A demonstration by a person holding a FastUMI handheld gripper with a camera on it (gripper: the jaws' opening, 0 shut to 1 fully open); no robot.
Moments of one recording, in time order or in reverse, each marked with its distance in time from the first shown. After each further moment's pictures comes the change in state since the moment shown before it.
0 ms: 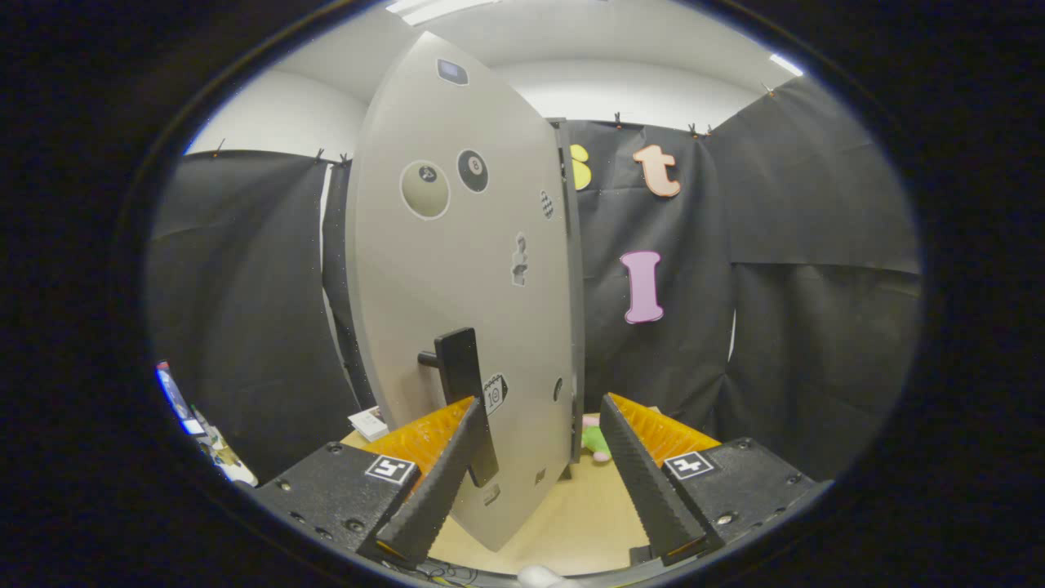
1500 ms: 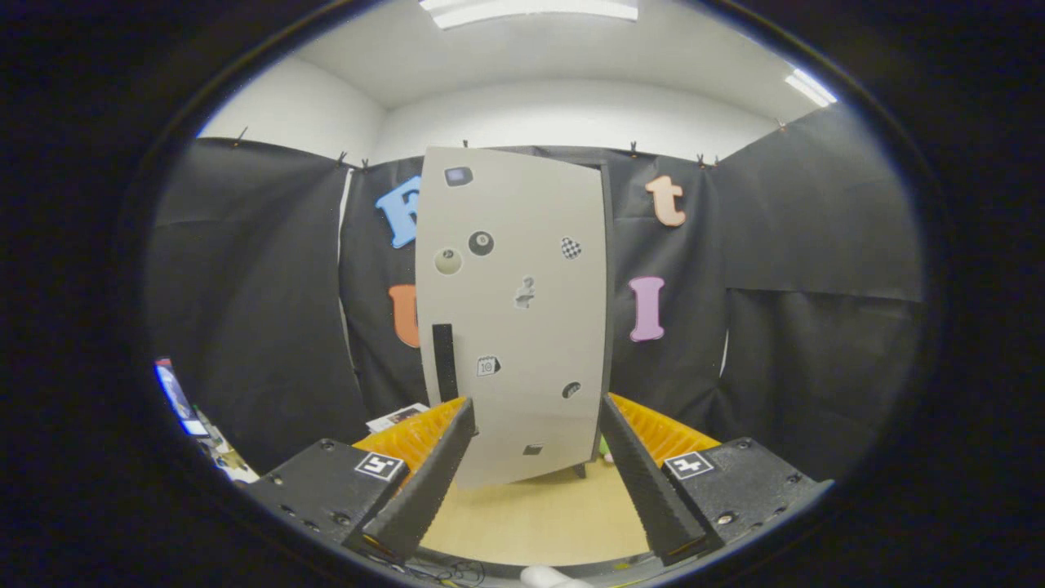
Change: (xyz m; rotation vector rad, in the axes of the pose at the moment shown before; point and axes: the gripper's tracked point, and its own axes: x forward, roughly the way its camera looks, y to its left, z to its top) arm -0.091 0.068 0.021 -0.027 -0.064 -0.059
